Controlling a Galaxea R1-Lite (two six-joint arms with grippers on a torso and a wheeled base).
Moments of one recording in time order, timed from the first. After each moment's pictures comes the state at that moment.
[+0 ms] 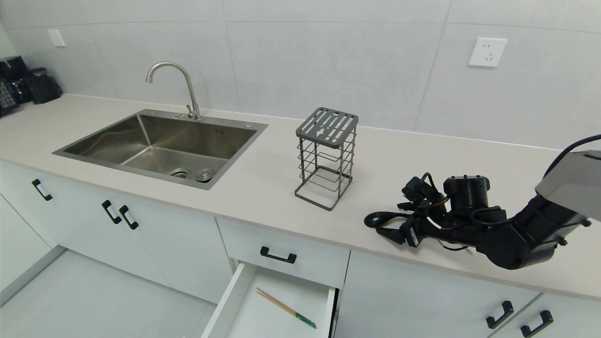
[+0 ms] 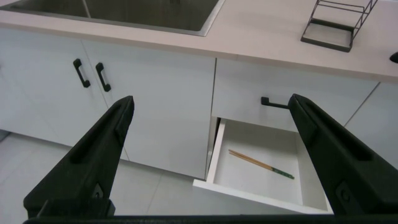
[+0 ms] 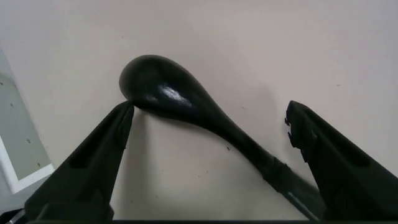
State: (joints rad) left arm 0.00 0.00 0.00 0.00 -0.05 -0.01; right arm 0.20 2.19 -0.77 -0.83 0.40 -0.39
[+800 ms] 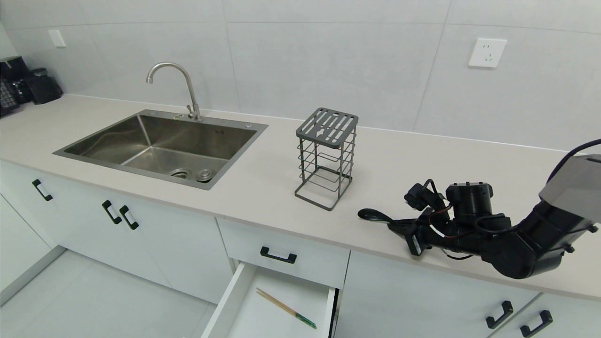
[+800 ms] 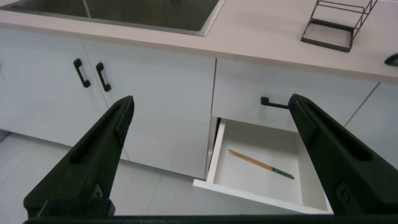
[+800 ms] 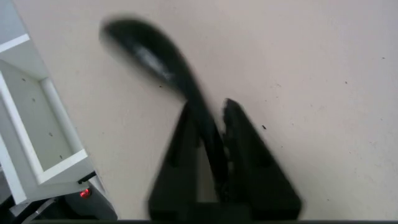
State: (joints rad) left arm 0.00 0.00 0.00 0.00 -0.05 -0.01; right arm 0.21 2.18 -0.70 -0.84 0.39 -0.37
